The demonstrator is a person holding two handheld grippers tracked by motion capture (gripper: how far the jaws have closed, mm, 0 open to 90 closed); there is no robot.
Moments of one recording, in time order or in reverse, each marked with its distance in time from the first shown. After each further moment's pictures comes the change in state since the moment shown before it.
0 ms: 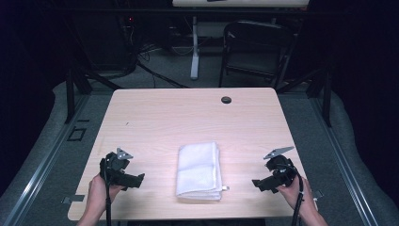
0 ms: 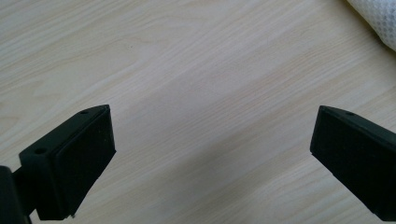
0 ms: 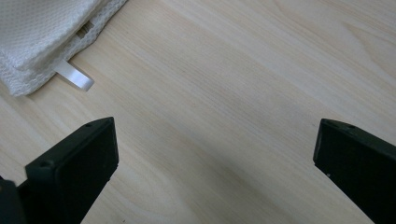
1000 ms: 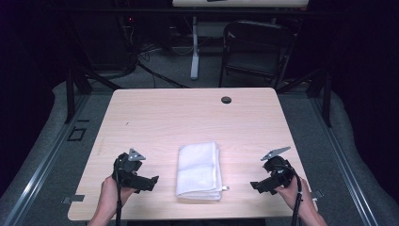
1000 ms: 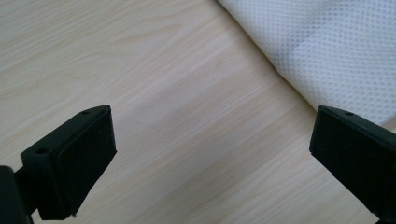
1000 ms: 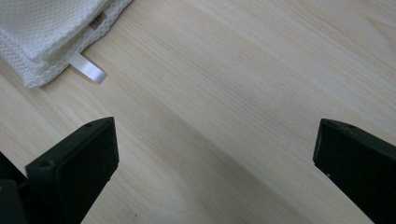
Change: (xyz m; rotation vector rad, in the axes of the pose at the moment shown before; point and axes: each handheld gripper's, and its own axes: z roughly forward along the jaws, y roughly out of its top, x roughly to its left) left arm -0.044 0.020 -0.012 -0.040 -0.116 0.043; right arm 0.005 0.002 0.002 0.037 0.028 -0.022
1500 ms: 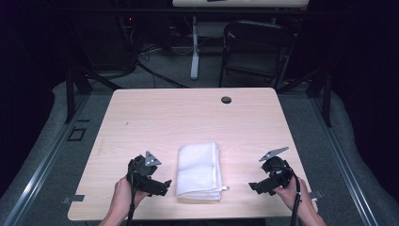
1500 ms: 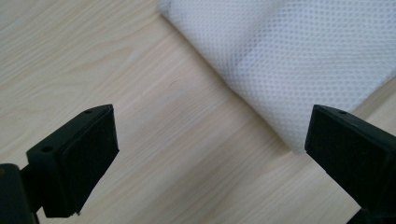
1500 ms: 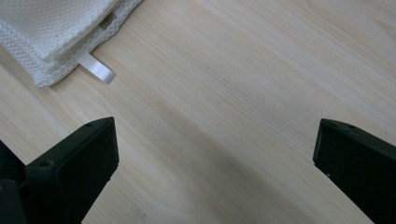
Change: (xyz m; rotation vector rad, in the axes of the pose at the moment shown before) left arm -0.038 0.014 0.007 -0.011 -0.025 0.096; right arm 0.006 0.002 0.000 -0.003 0.014 -0.004
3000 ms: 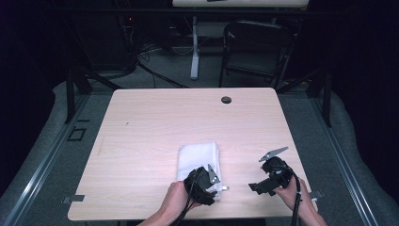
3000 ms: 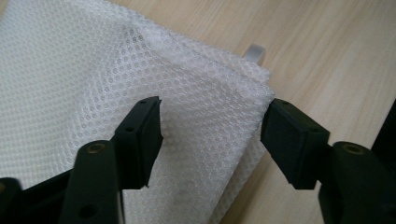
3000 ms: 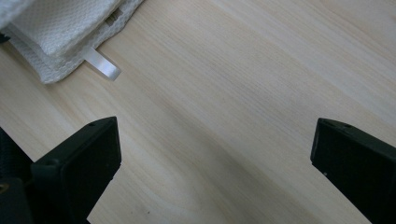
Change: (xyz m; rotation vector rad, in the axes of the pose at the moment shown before) left arm -0.117 0.051 0.068 0.042 -0.098 0.327; right arm -0.002 0.000 0.001 0.025 0.022 -0.020
